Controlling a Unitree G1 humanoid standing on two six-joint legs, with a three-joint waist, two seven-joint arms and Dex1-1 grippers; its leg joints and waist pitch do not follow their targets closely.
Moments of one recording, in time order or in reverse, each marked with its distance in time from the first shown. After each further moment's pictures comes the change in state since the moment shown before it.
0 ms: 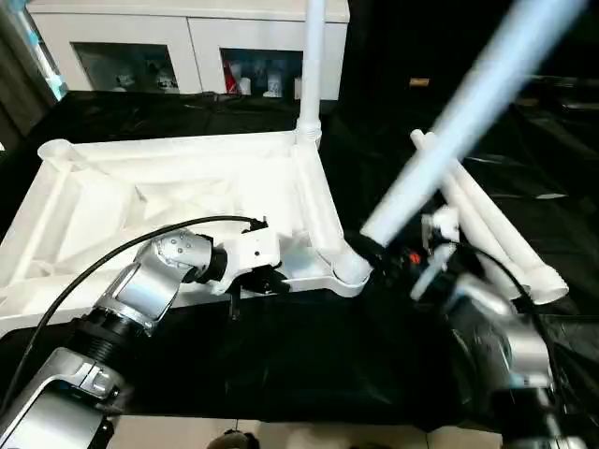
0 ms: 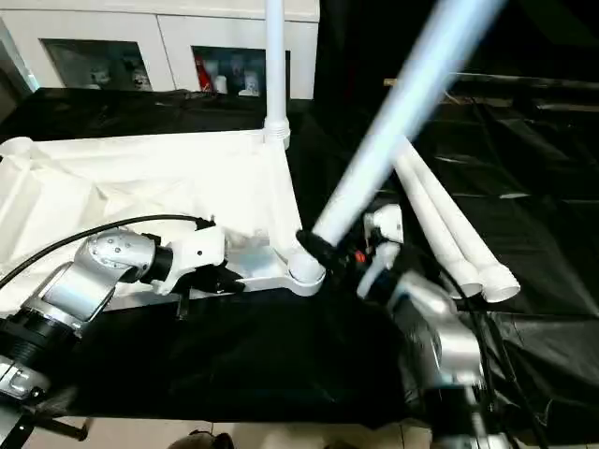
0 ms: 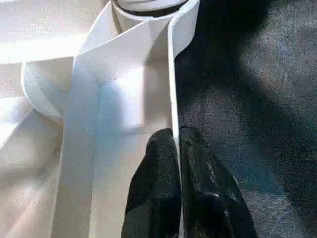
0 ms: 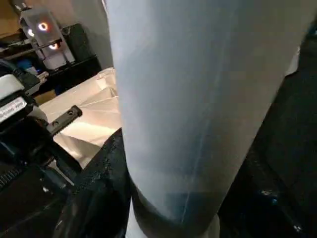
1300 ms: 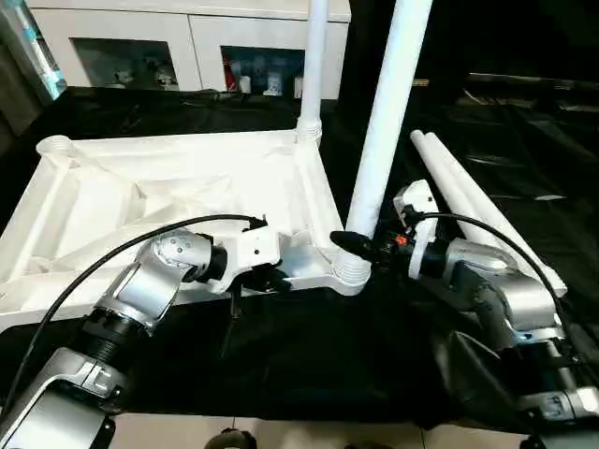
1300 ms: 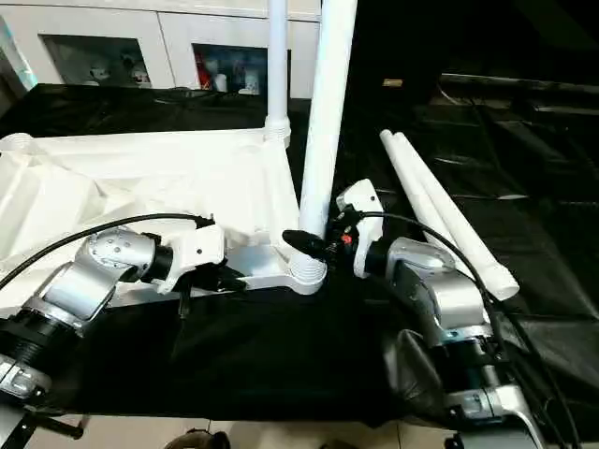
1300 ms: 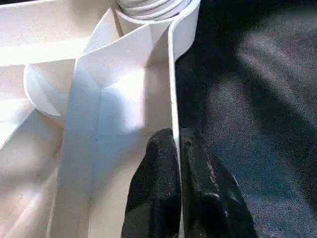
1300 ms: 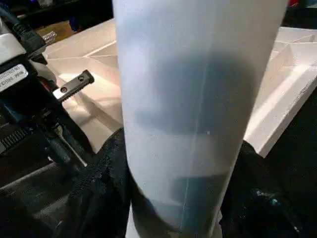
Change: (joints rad) left arm 0.003 -0.007 0.017 0.003 0.001 -0.015 -0.002; right arm -0.216 -0.115 0.107 0.052 -0.079 0.184 0.079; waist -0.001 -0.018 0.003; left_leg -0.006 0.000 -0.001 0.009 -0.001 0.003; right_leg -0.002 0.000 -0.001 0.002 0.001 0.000
